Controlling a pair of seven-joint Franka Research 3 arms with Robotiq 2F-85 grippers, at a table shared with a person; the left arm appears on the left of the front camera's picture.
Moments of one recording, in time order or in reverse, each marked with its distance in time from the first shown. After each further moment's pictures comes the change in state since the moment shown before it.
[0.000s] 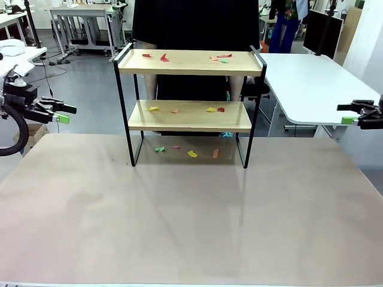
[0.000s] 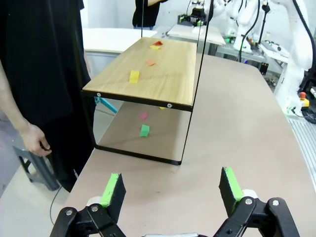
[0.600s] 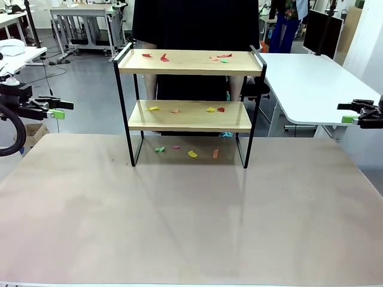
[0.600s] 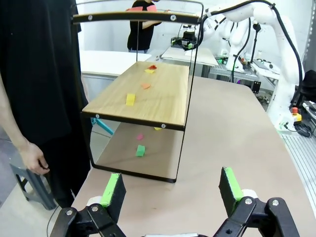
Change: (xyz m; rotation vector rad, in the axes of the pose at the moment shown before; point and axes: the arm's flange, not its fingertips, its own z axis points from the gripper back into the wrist) left arm 0.002 -0.001 0.008 -0.034 -0.116 -0.010; right arm -0.005 -0.009 0.001 0.007 -0.041 0.004
